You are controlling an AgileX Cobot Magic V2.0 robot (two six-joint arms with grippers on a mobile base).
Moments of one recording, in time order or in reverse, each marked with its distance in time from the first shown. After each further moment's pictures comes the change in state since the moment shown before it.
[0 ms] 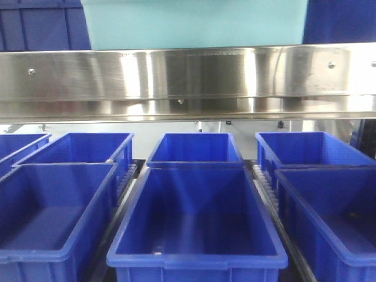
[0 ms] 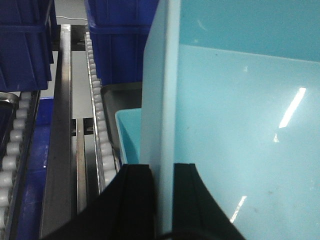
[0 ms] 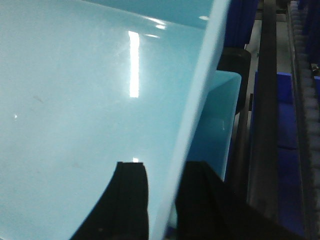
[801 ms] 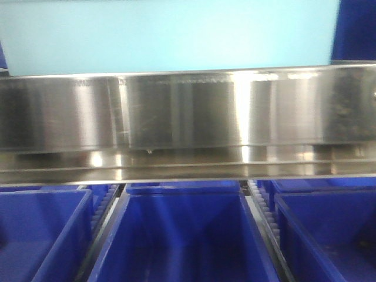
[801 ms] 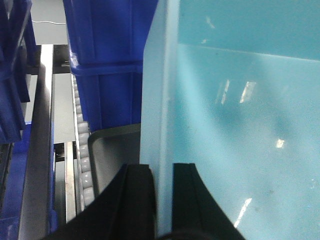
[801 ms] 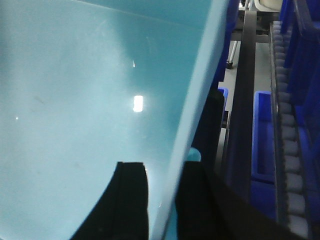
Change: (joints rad) left arm 0.000 0.002 0.000 -0.002 0.000 0.000; right arm 0.000 0.000 0.000 0.000 0.000 0.000
